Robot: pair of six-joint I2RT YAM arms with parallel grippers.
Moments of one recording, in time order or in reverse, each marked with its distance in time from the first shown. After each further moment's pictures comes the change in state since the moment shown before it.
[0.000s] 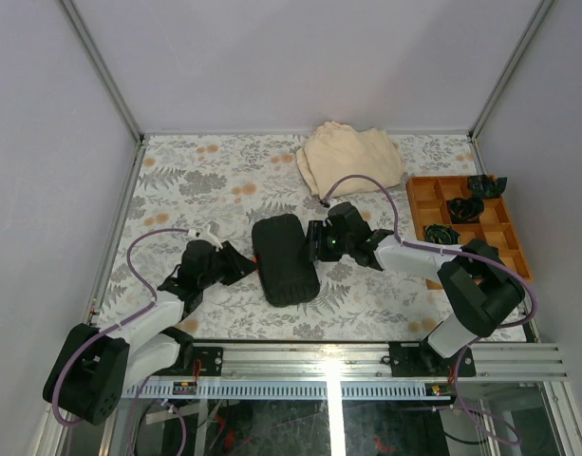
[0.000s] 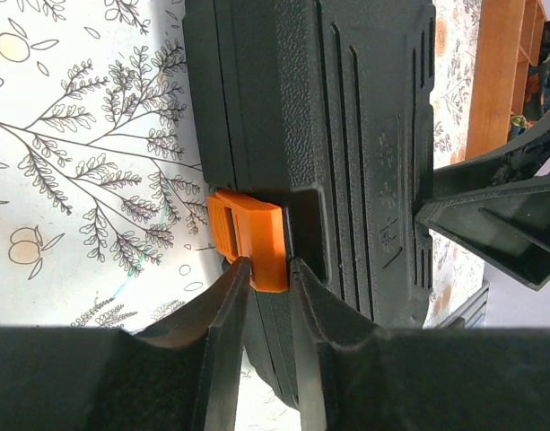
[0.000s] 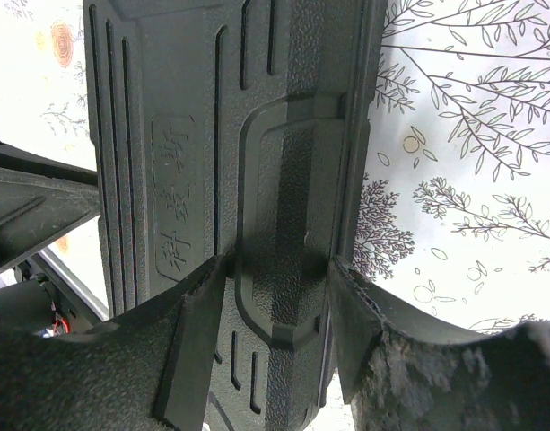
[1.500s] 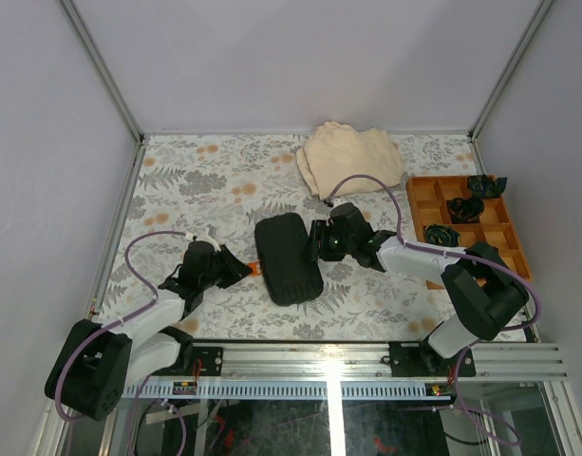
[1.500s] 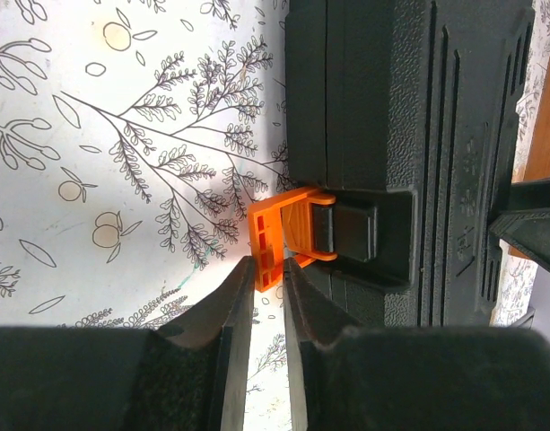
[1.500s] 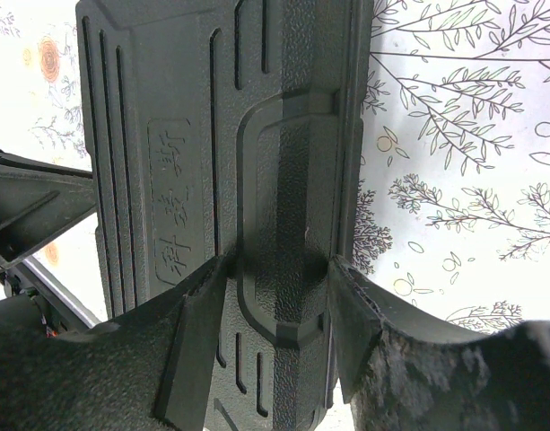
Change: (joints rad) left arm 0.006 0.026 0.001 -0.066 -0.073 0.021; right arm -0.002 -0.023 -0.016 -0.005 0.043 0.006
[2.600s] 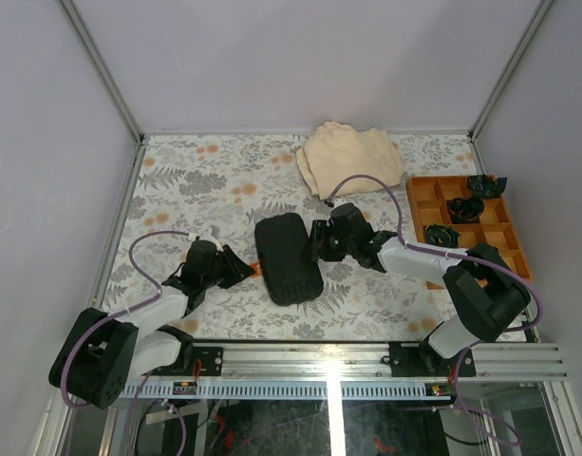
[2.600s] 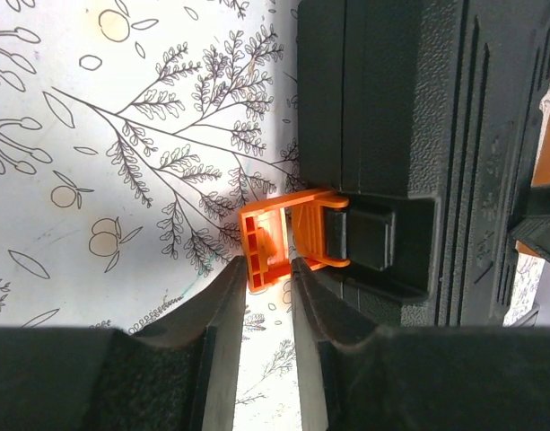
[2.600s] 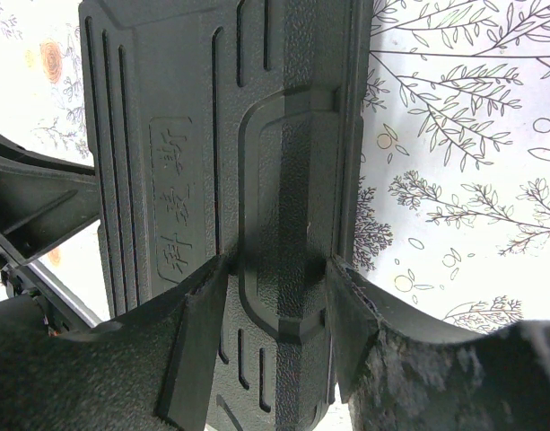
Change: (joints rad) left arm -0.002 0.083 0.004 0.050 0.017 -0.002; right arm 0.002 -0.012 -0.004 -0.004 0.007 0.007
